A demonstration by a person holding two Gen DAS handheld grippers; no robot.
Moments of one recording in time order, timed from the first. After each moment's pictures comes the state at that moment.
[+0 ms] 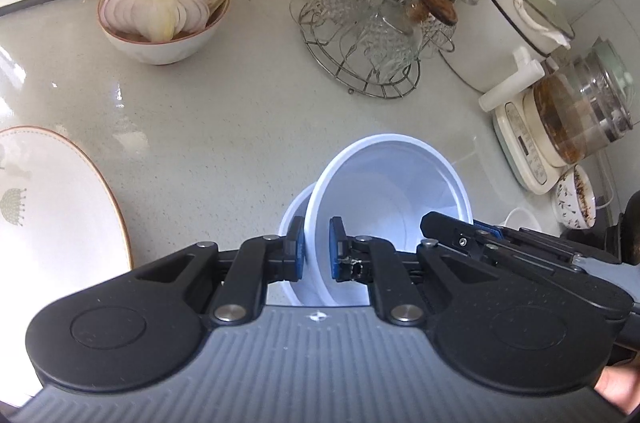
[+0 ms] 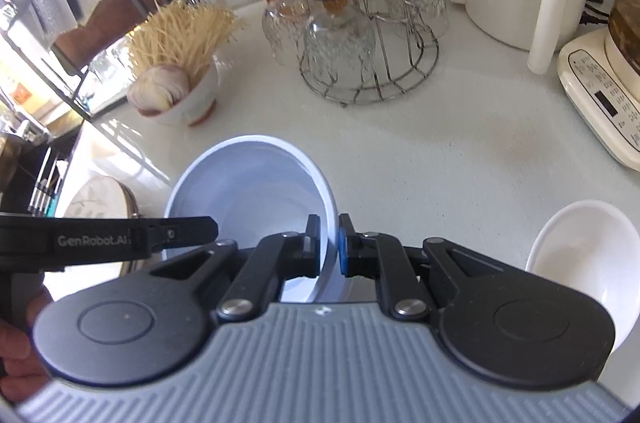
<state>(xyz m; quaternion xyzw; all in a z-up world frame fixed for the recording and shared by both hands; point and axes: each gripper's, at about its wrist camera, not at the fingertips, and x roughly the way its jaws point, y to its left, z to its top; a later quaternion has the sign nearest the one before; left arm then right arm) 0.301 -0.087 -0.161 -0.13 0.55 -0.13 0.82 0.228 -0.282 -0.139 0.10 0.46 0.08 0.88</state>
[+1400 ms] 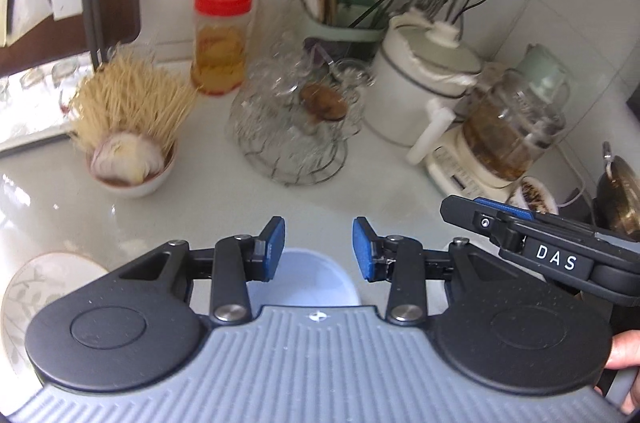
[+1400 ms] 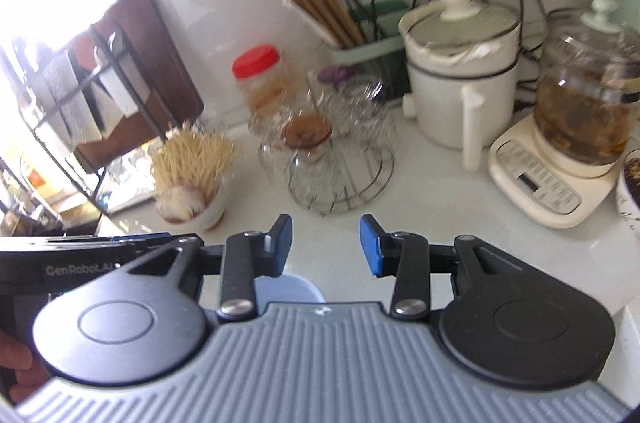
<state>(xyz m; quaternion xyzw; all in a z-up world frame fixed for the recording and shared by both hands) 0.271 -0.117 -0.050 -0.06 0.43 -0.19 0.88 0.175 -0.324 -0.053 0.14 0.32 0.04 0.93</state>
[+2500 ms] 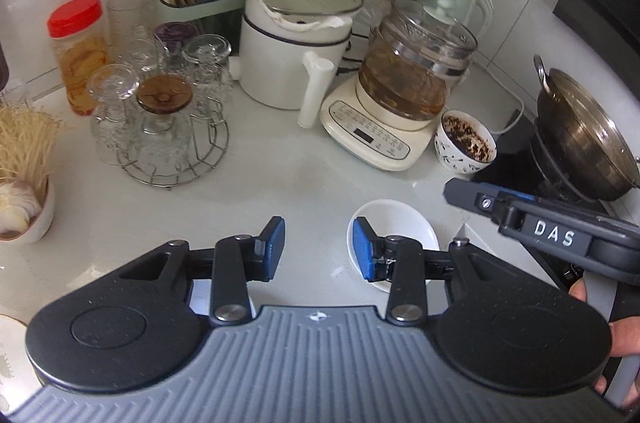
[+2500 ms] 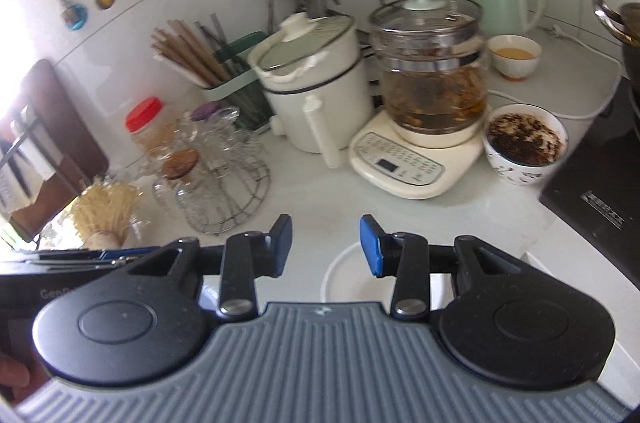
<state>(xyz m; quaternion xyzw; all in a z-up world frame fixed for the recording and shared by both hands) 0.266 -0.224 -0.063 0.03 0.44 -0.32 0.84 0.109 -0.398 -0.066 0.20 0.30 -0.12 0.93</state>
